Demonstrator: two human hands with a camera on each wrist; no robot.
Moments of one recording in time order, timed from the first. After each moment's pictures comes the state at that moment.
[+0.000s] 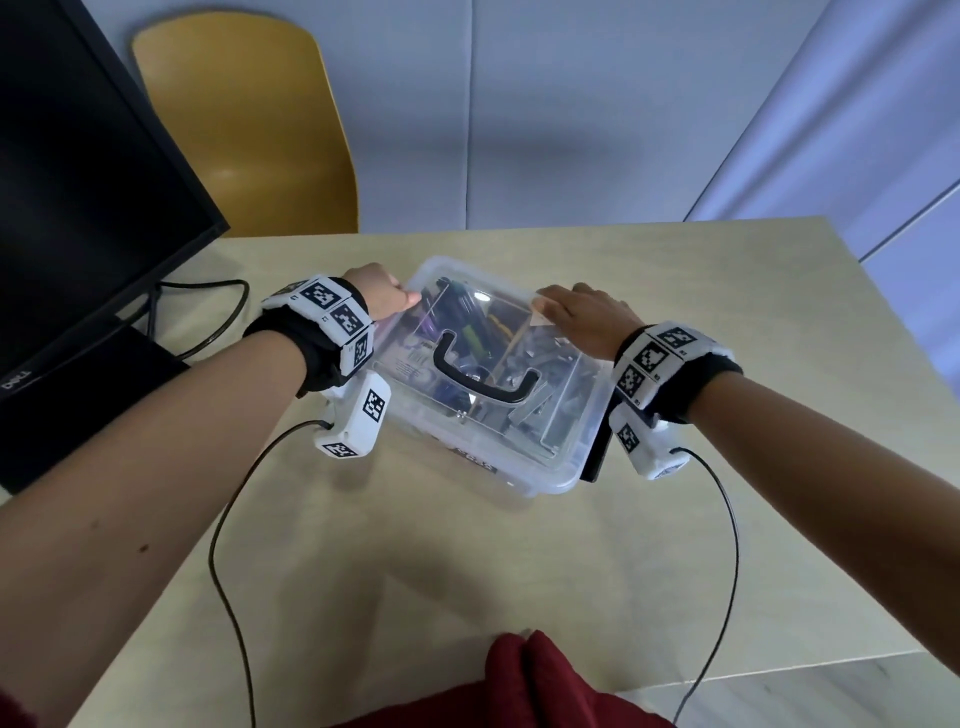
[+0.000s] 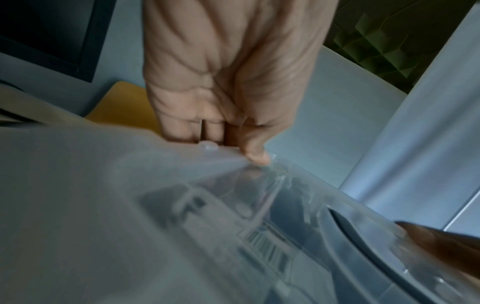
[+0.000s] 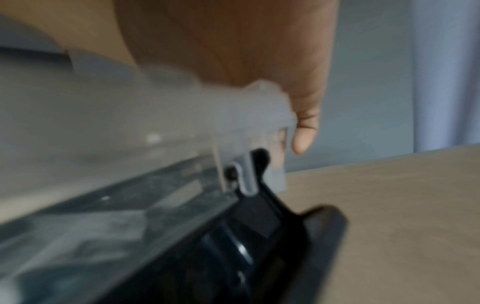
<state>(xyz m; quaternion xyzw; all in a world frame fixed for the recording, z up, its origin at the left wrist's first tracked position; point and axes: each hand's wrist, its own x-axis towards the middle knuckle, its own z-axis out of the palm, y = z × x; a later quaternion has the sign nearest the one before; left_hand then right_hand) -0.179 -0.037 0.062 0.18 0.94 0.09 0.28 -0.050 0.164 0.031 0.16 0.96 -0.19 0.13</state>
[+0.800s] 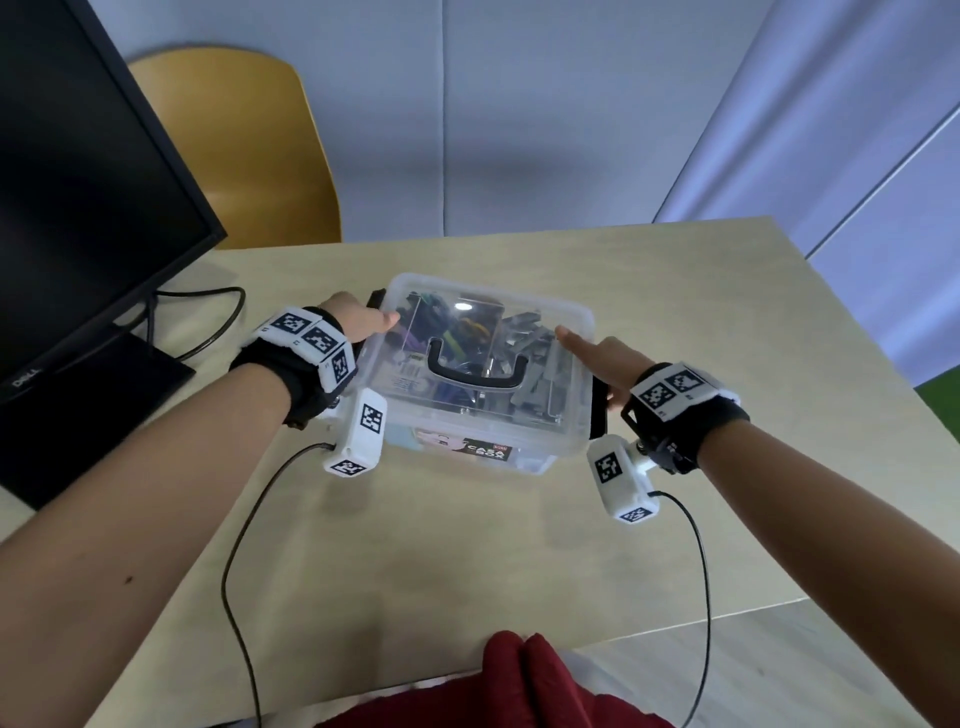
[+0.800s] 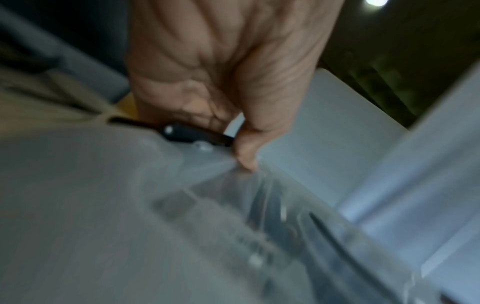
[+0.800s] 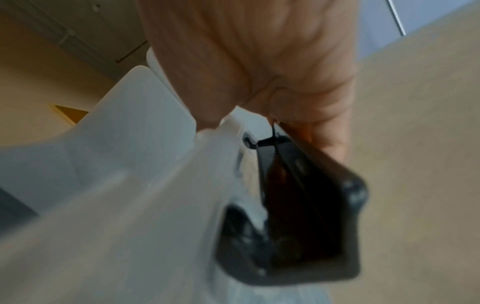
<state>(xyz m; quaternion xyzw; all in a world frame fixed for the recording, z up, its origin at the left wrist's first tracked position) -0.156 -0.071 0.050 0.06 0.94 0.16 0.28 0.021 0.138 0.033 0.43 0.79 -0.42 0.16</state>
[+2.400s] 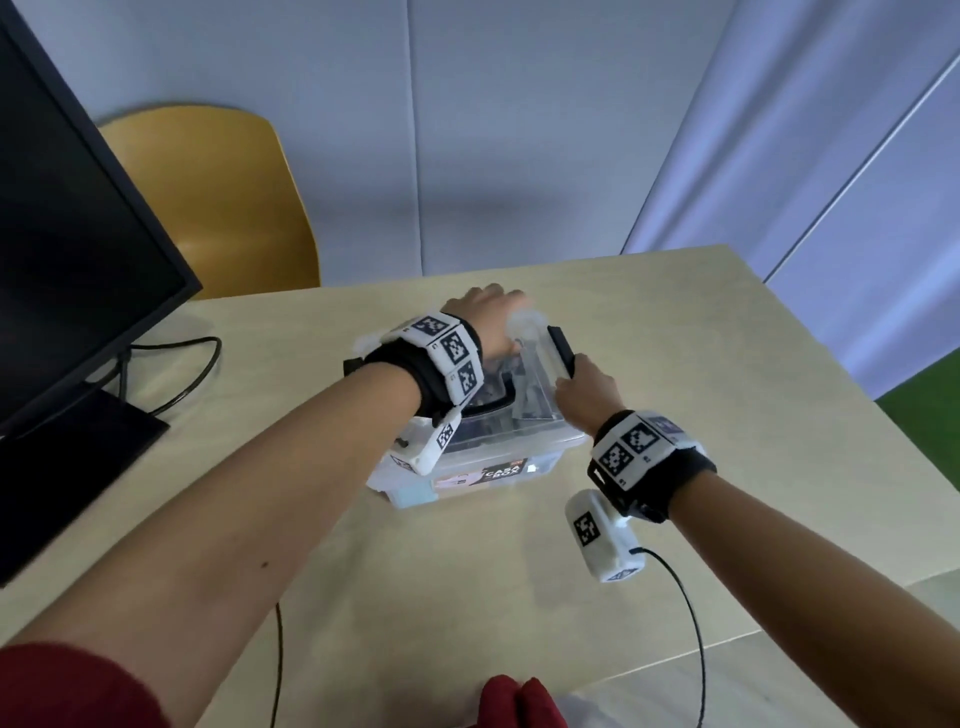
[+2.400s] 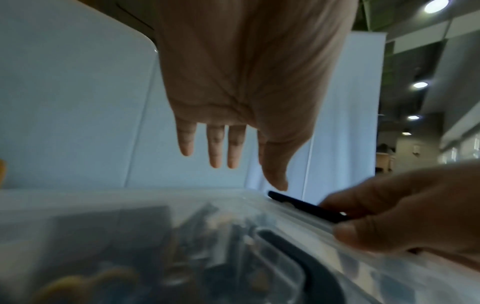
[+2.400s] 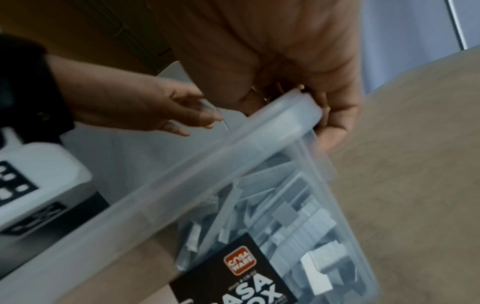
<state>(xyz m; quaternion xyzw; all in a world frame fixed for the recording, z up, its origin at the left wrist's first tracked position) -0.096 0.043 0.086 0.47 0.86 0.08 0.16 0.030 0.123 0.043 0.41 0.85 -0.33 0.04</state>
